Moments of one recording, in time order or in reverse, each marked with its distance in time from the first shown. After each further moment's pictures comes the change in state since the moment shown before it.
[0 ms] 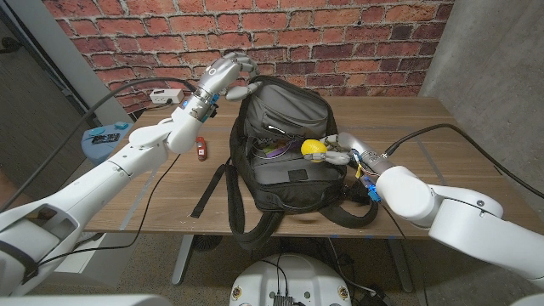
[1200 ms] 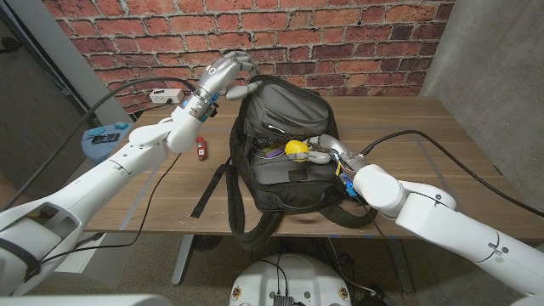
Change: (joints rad) left arm -0.010 -0.004 0.000 0.014 0.000 -0.027 0.000; left_hand 0.000 -0.001 0.000 0.000 -0.001 -0.004 -0.004 0.005 -0.001 0.000 0.000 0.000 -0.003 0.000 0.000 -0.008 0.000 -0.014 0.001 0.000 0.000; right arm 0.133 0.138 -0.153 0.216 -0.057 0.147 0.077; right_hand 0.016 0.008 -0.010 -0.001 -0.012 0.000 0.000 -0.005 0.005 0.005 0.005 0.000 -0.009 0.009 -0.002 0.005 0.009 0.007 0.007 0.000 0.000
